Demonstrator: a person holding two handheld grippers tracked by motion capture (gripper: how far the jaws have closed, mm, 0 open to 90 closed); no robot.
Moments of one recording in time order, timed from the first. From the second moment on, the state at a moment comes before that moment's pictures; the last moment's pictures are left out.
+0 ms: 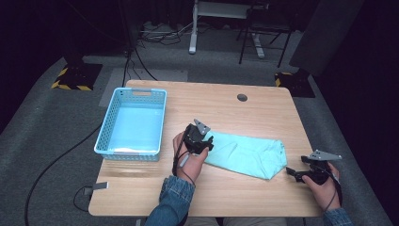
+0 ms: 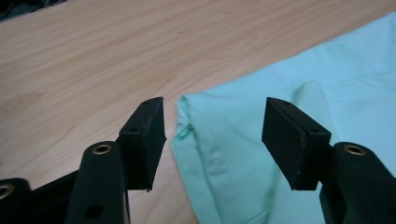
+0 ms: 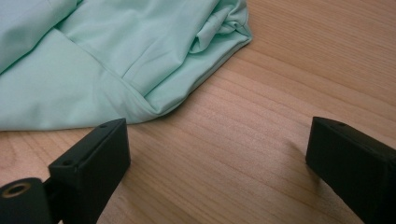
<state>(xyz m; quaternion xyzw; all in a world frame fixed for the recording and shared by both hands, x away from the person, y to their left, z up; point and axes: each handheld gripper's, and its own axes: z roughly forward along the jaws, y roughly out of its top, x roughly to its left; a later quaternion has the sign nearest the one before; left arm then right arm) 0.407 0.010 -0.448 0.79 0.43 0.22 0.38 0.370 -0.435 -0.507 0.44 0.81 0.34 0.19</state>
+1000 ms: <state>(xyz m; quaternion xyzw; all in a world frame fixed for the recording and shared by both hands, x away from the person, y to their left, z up) 0.397 -0.008 -0.496 0.84 0.40 0.17 0.34 0.397 -0.379 -0.499 0.38 0.85 0.33 0.17</state>
